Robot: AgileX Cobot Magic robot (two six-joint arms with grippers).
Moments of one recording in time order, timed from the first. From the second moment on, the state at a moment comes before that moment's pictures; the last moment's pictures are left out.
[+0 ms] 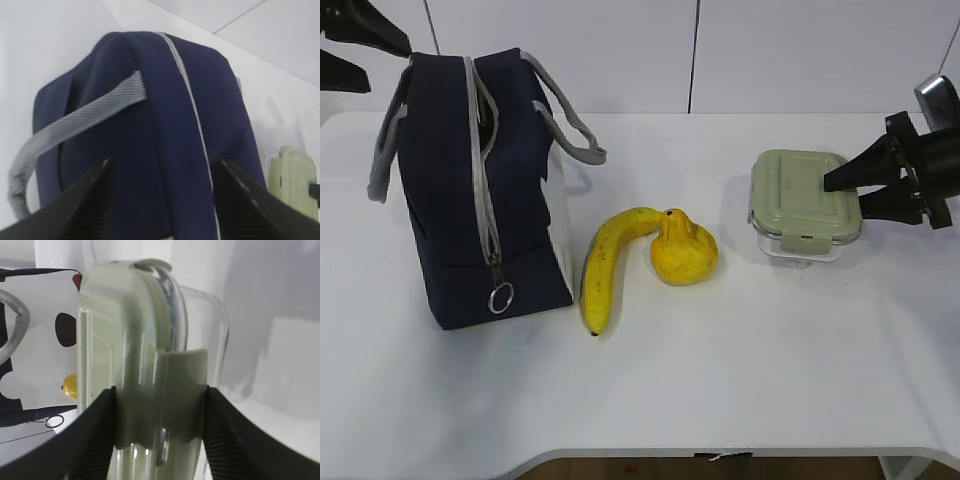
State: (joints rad) left arm -0.01 1.57 -1.31 -0.75 0.70 0.13; right arm -0.34 2.05 -1.37 1.14 1.15 -0.75
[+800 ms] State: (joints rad) left arm -0.05 1.71 -1.35 -0.72 0.67 0.15; right arm -0.34 2.05 -1.37 1.14 1.15 -0.75
